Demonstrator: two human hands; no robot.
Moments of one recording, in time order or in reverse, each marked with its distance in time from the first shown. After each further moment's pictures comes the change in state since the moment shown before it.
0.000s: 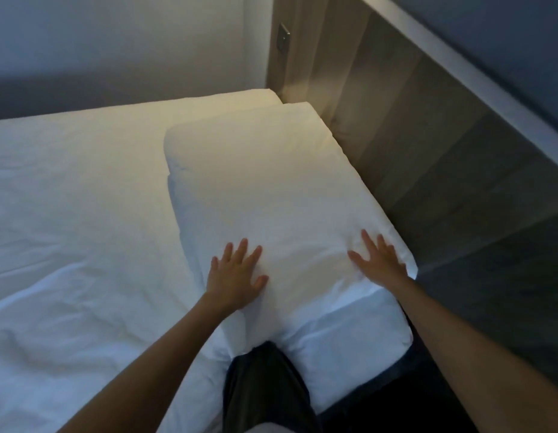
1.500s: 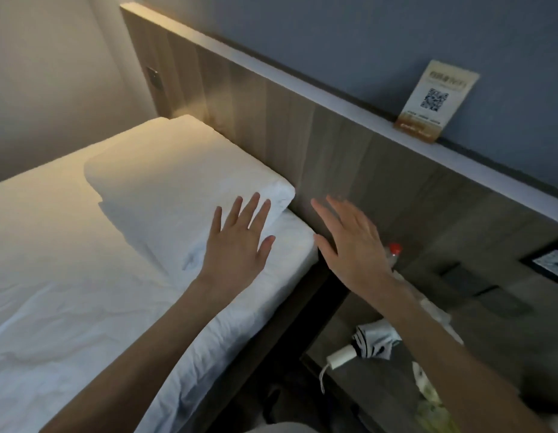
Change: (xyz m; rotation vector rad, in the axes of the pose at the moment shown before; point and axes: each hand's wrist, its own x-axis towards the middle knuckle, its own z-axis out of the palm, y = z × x) left_hand -0.325 0.191 -0.062 0.156 0.545 0.541; right_hand -0.464 0.108 -0.006 0.018 0.726 -0.246
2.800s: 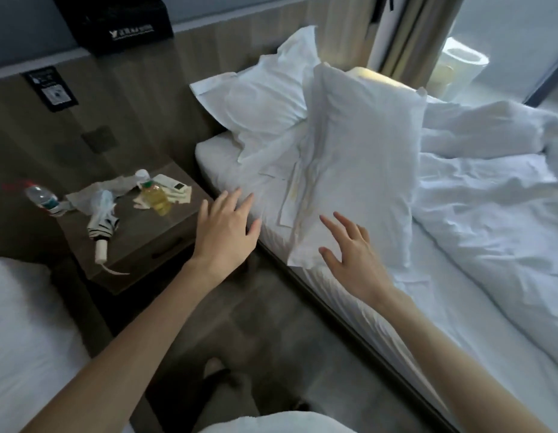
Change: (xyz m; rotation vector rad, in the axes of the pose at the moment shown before) left_hand -0.517 0.205 -0.095 -0.299 -0.233 1.354; right_hand -0.725 -0.371 -0.034 0.051 0.453 1.541
